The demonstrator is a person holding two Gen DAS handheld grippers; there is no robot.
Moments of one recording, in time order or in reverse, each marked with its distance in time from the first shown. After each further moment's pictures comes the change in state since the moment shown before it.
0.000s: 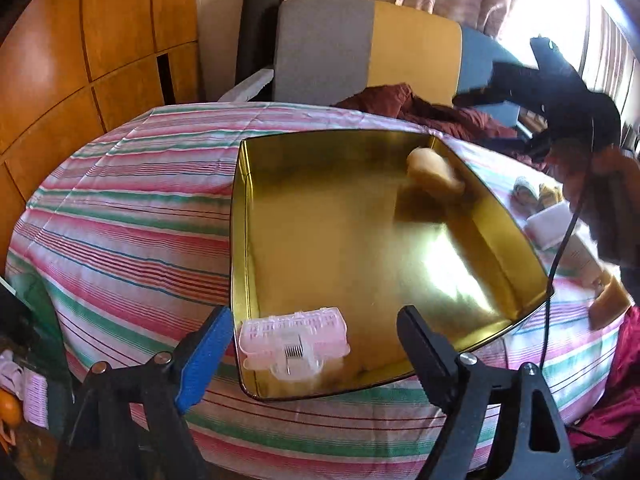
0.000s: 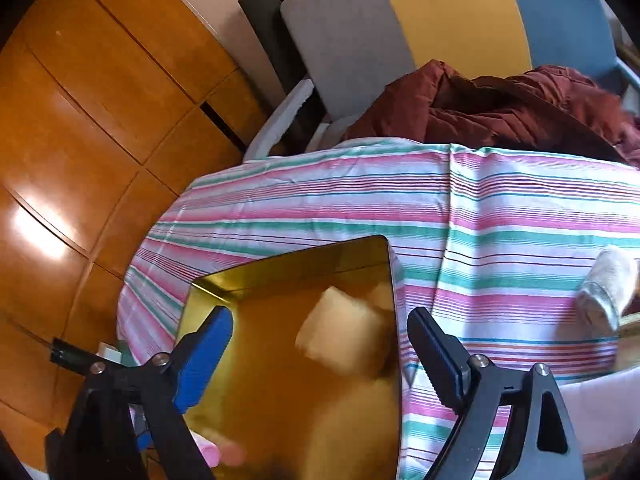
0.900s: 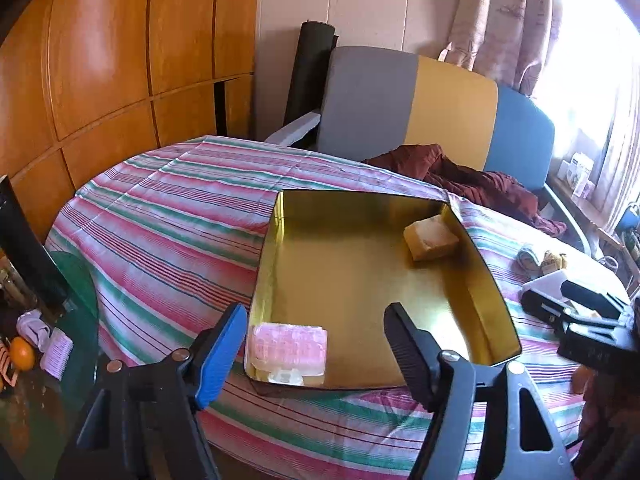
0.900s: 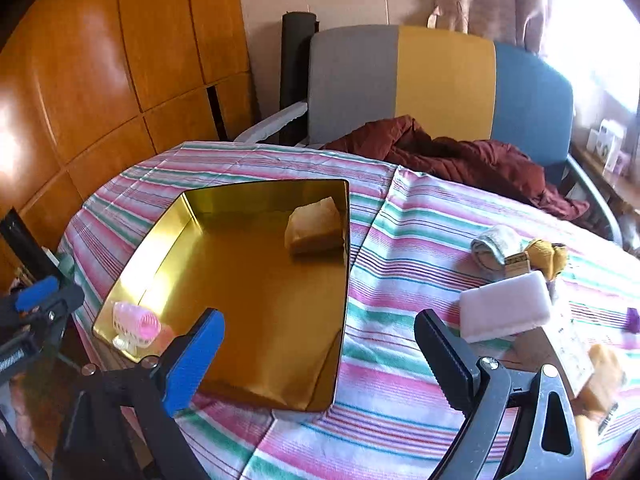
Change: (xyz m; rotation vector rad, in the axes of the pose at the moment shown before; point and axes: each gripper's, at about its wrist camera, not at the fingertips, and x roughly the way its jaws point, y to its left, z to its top) left arm -0.051 -0.026 0.010 -0.145 -0.151 0.118; right arm -0.092 0.034 -0.143 -0.312 -0.162 -0.285
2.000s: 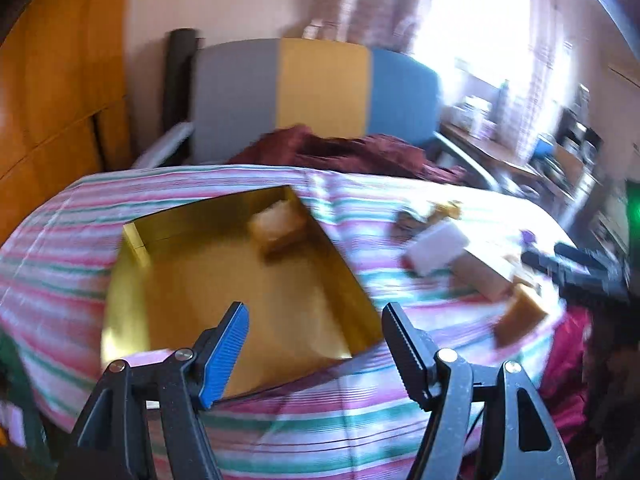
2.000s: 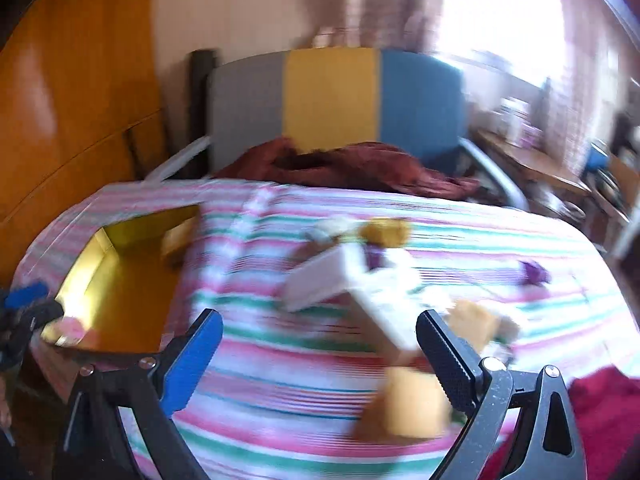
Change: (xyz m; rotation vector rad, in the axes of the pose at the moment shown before) left arm -0.009 -0.121 0.000 0.303 0.058 -0.341; right arm -0.095 -0.130 -0.041 0.195 -0.086 -0.281
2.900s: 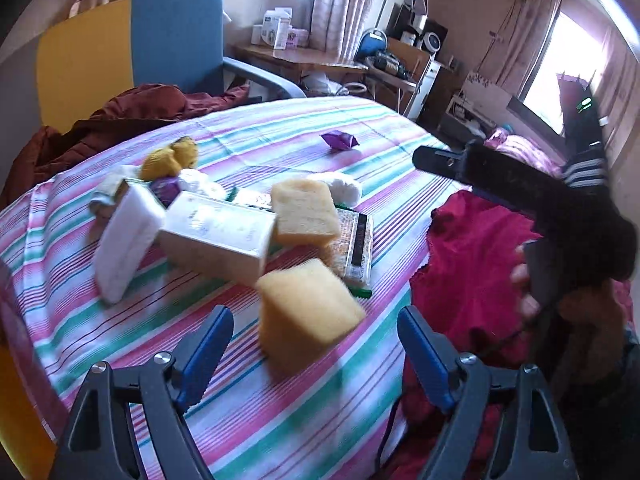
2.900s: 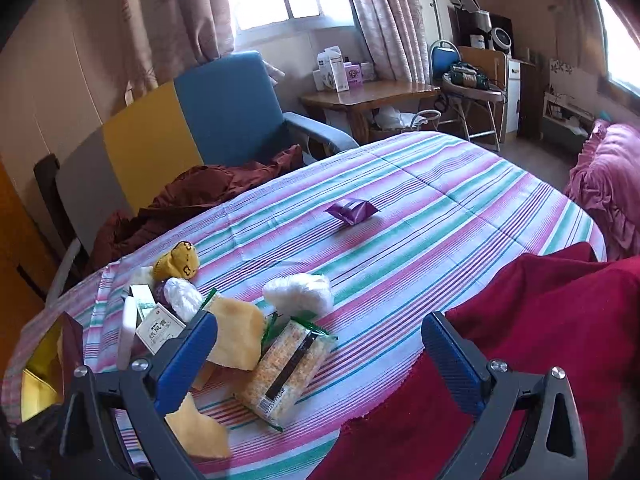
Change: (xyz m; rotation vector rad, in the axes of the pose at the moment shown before) left arm 0.101 -0.233 0.000 0.375 0.245 -0.485; right arm -0.021 -0.190 -0.039 0.495 -0.013 -0.279
